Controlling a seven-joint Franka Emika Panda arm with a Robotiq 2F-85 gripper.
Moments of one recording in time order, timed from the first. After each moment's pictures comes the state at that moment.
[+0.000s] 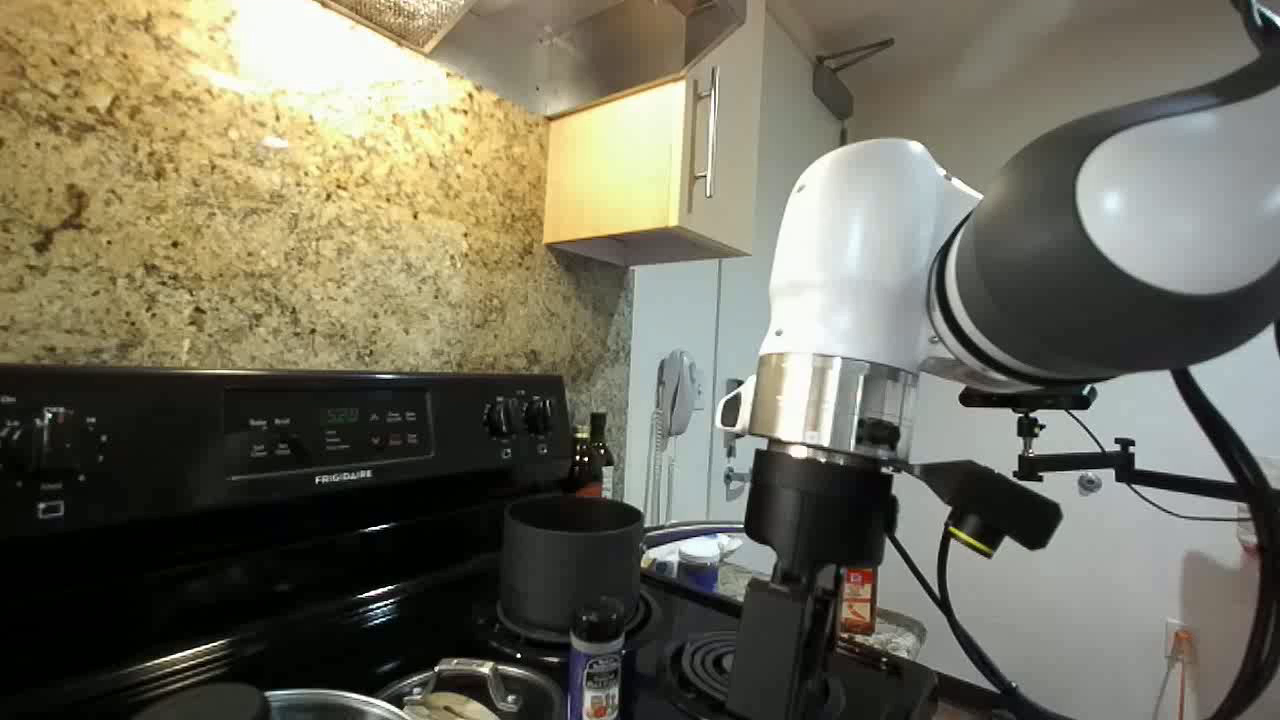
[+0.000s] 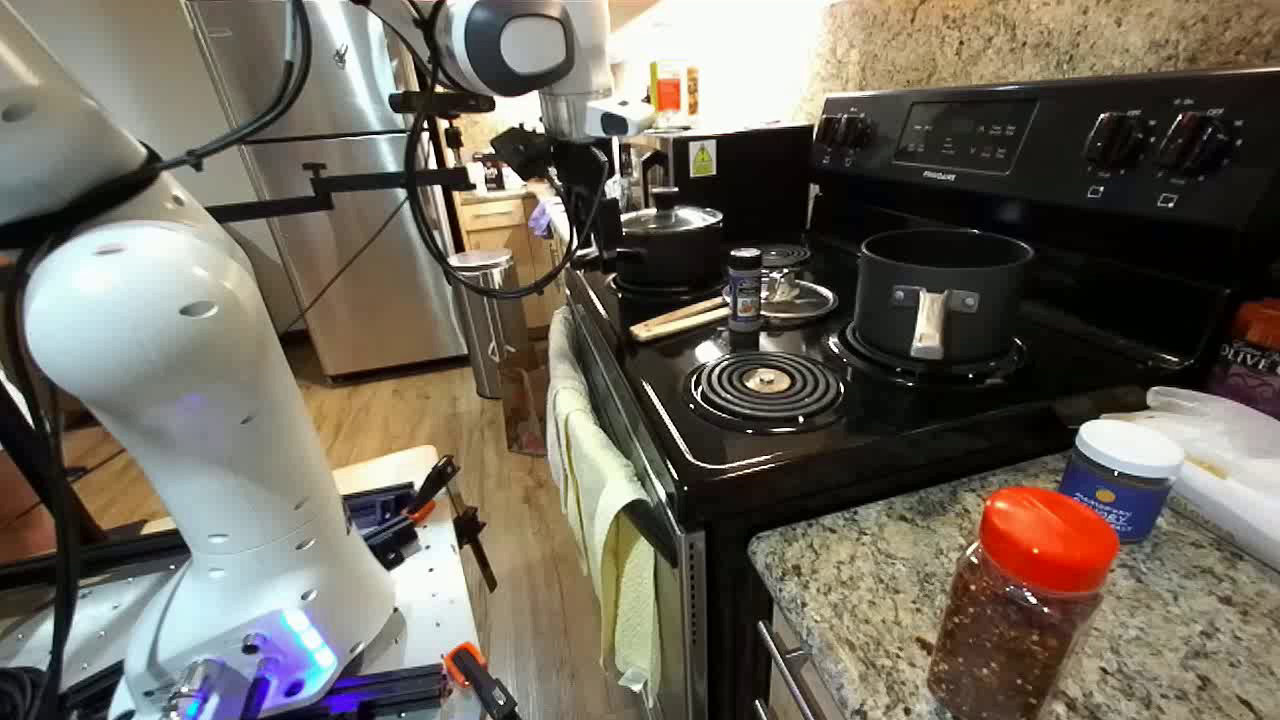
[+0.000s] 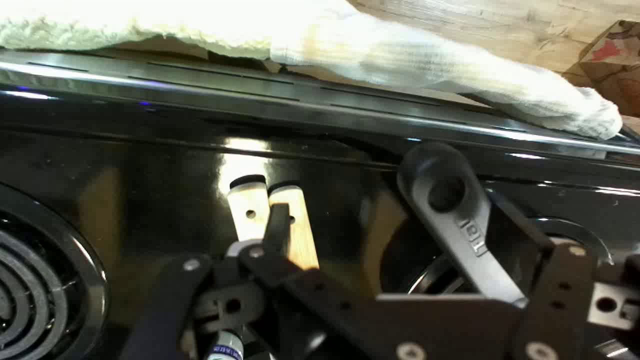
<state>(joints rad) 0.19 -0.36 0.23 -2.54 0.26 2.31 0.28</state>
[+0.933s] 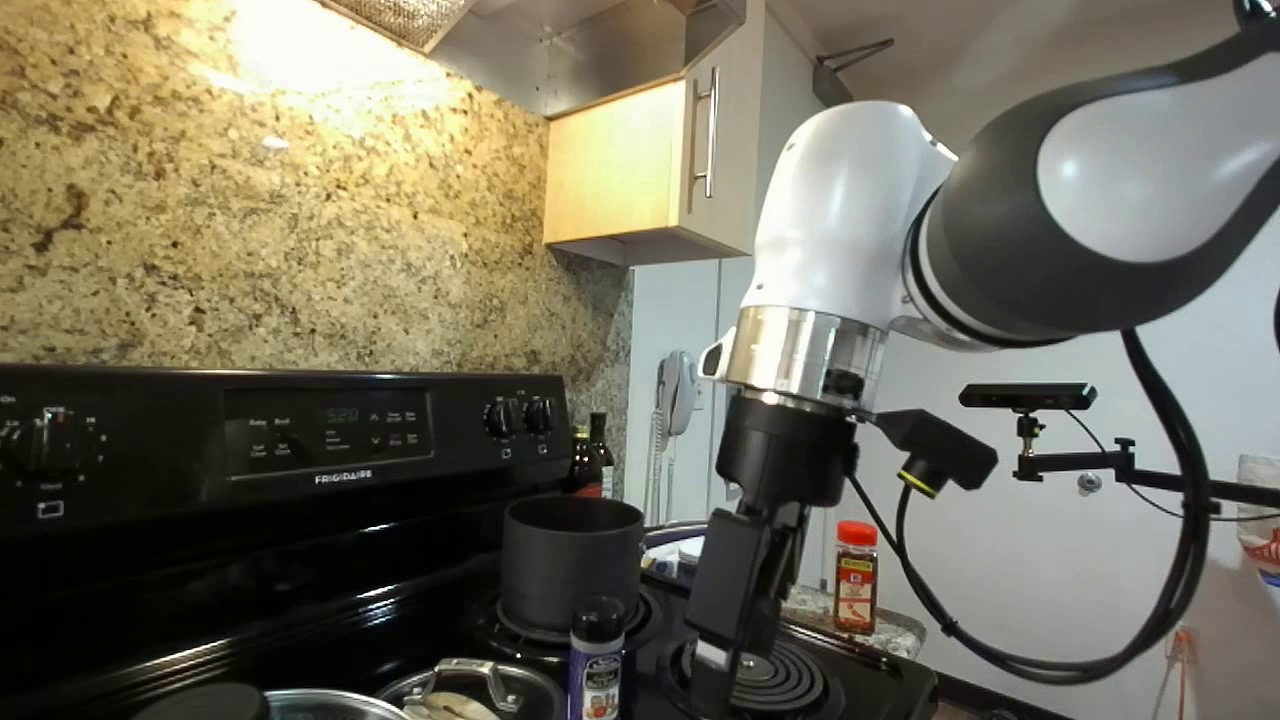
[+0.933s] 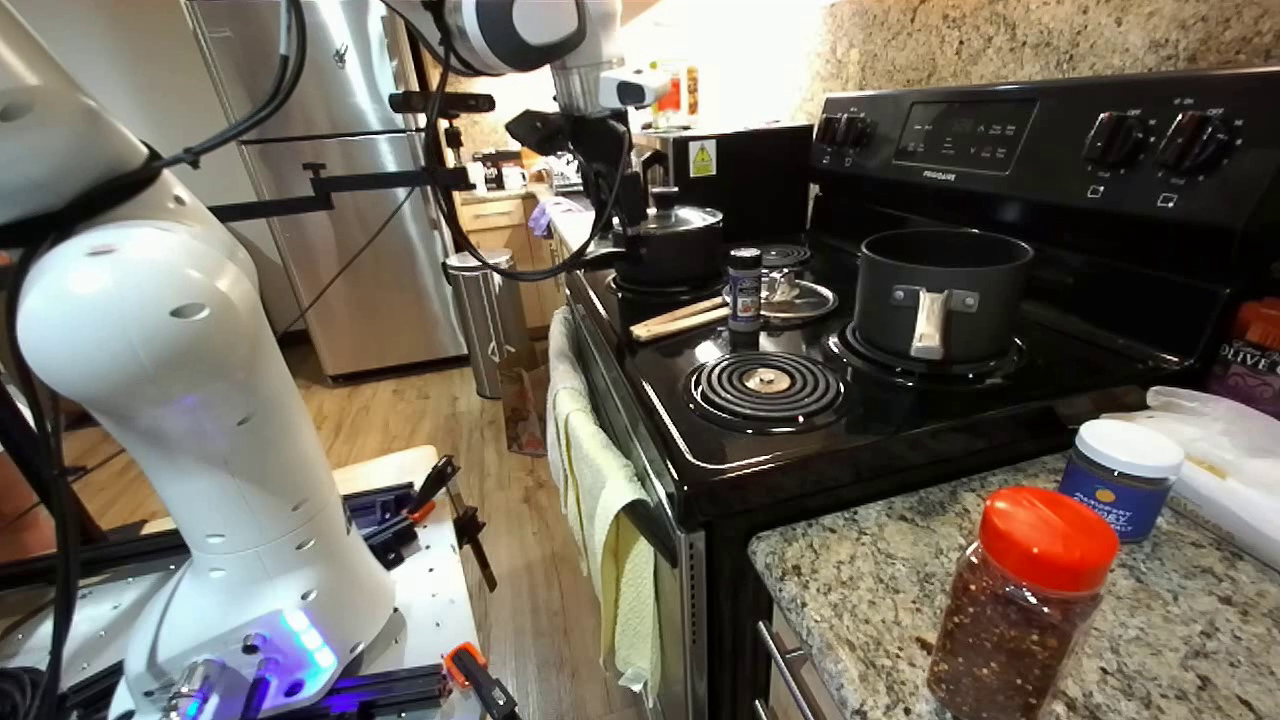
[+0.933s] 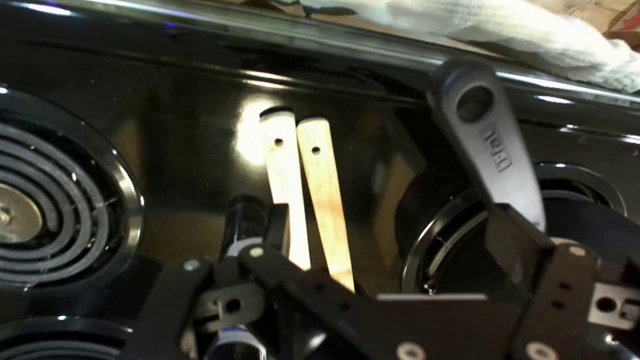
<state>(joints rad) 0.15 -0.36 0.22 -2.48 0.17 2.31 0.29</state>
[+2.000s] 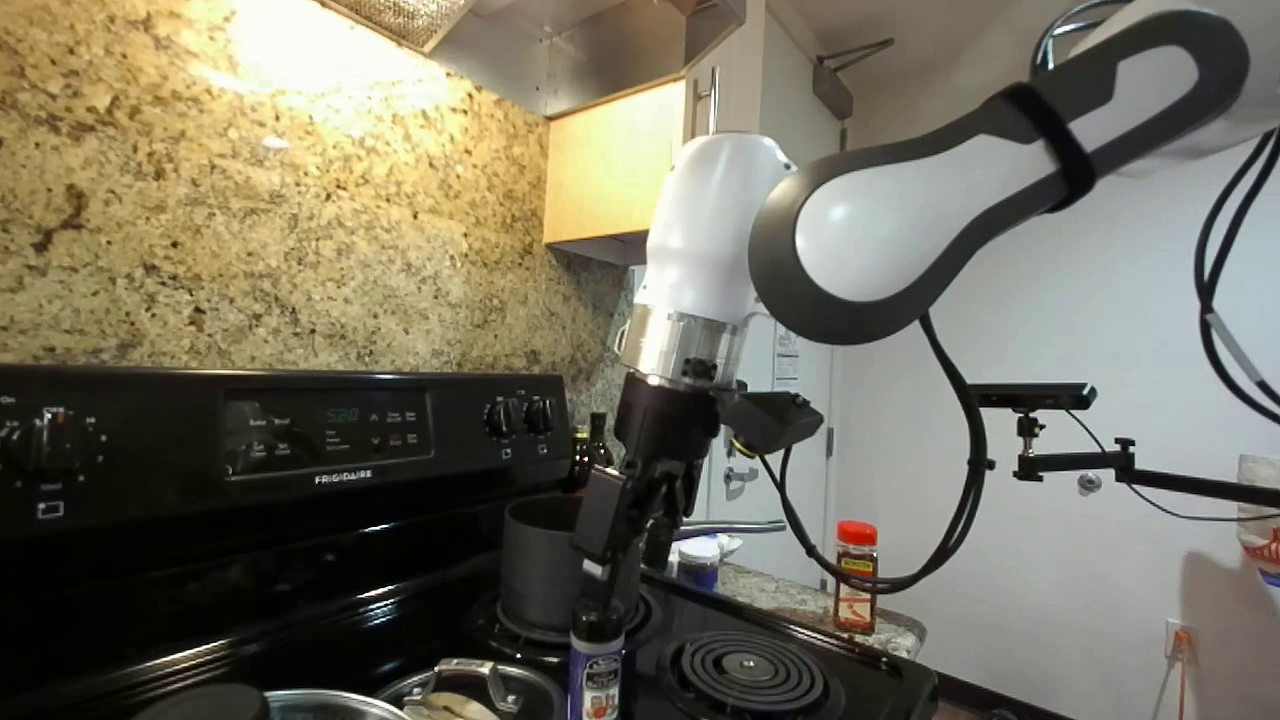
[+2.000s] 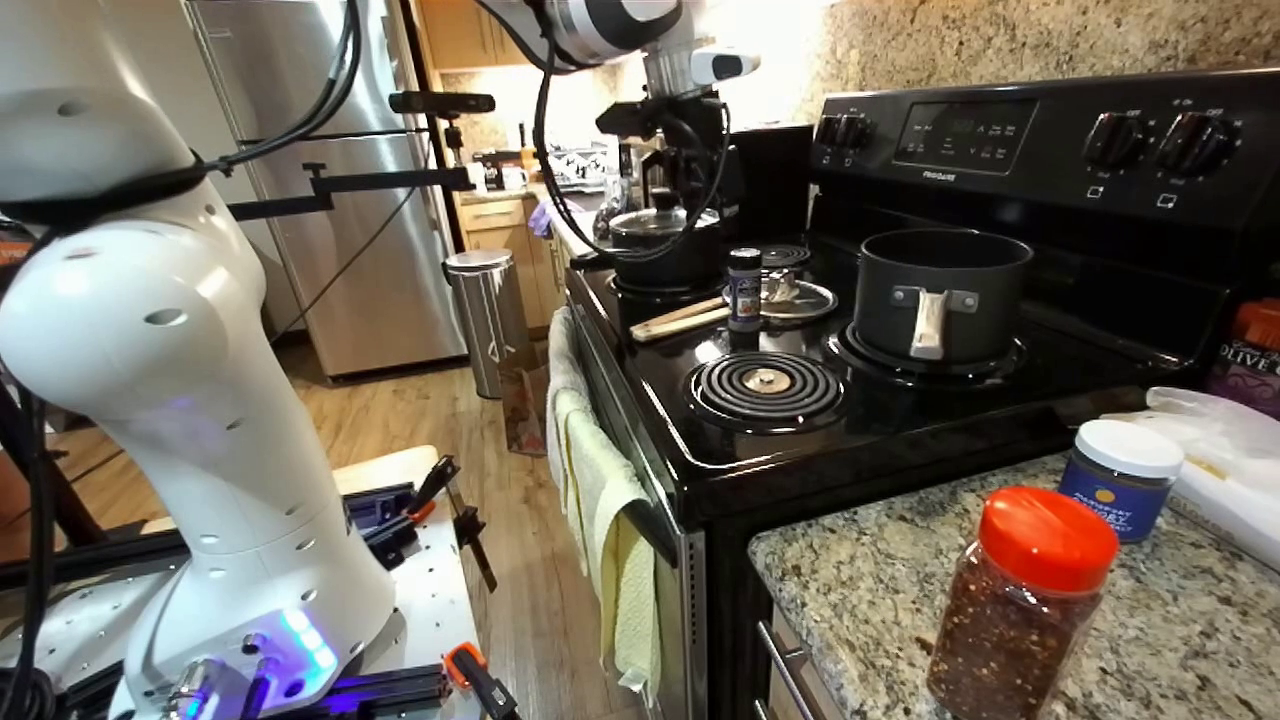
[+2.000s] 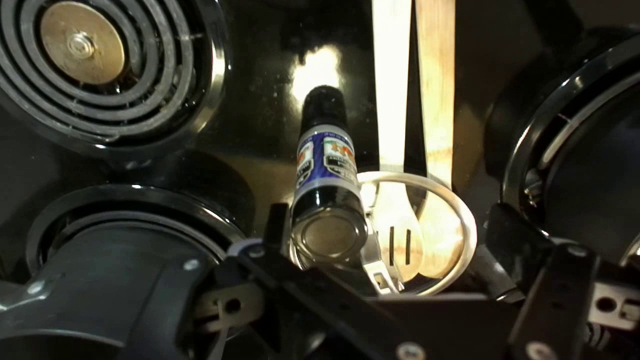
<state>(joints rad) 0.07 -0.12 0.17 -2.22 -0.04 2.31 0.30</state>
